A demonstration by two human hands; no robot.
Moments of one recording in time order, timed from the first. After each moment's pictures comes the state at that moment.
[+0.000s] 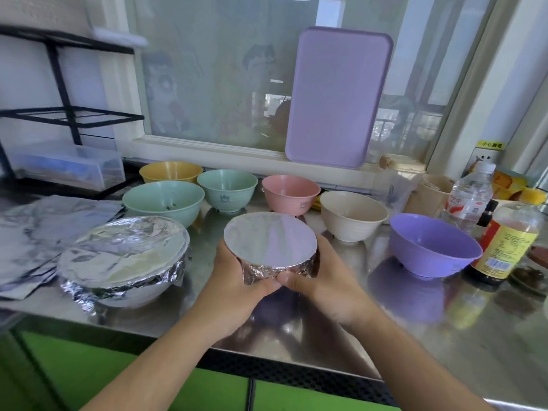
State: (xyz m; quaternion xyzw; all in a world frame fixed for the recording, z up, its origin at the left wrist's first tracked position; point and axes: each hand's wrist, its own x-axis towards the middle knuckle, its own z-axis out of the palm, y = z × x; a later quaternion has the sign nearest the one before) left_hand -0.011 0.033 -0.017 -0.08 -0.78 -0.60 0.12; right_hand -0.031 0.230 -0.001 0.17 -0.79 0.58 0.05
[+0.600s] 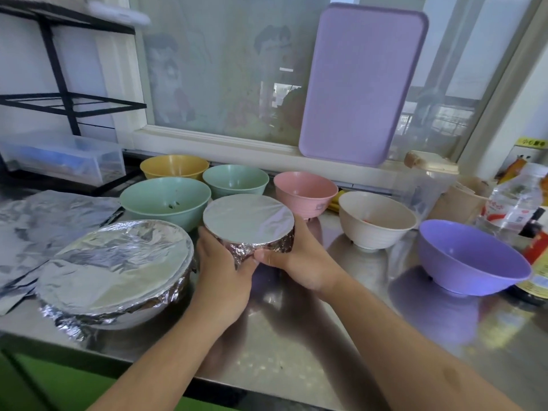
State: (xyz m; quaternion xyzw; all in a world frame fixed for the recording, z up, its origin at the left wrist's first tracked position) left_hand -0.070 0.008 -0.025 0.07 -0.82 -0.52 0.22; right_hand -0.121 0.169 0.003 0.23 -0.79 0.57 0.01
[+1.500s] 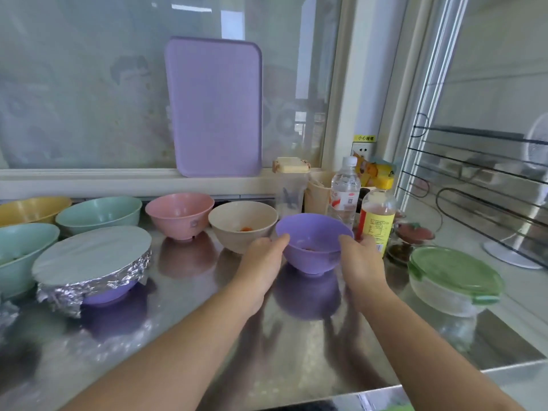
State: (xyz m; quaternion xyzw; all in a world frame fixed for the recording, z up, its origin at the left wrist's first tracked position) left_hand -0.079 0.280 0.038 -0.03 -0.75 -0.66 -0.07; right_hand -0.047 0.449 0.029 -0.26 -0.72 0.60 0.24
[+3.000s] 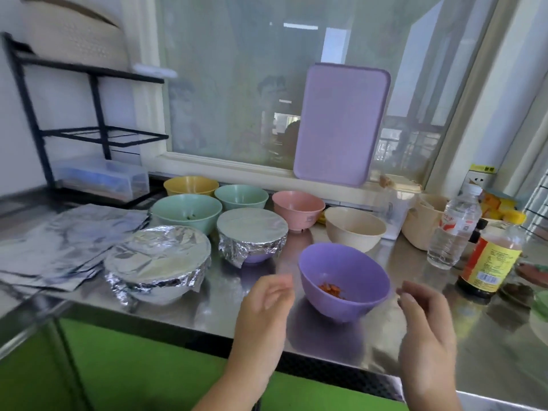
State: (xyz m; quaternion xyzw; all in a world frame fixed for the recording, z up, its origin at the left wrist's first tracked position) left_hand 0.068 0.080 -0.005 0.02 -0.64 -0.76 0.10; right_hand 0.068 0.288 -0.005 -0.11 -0.67 0.65 0.33
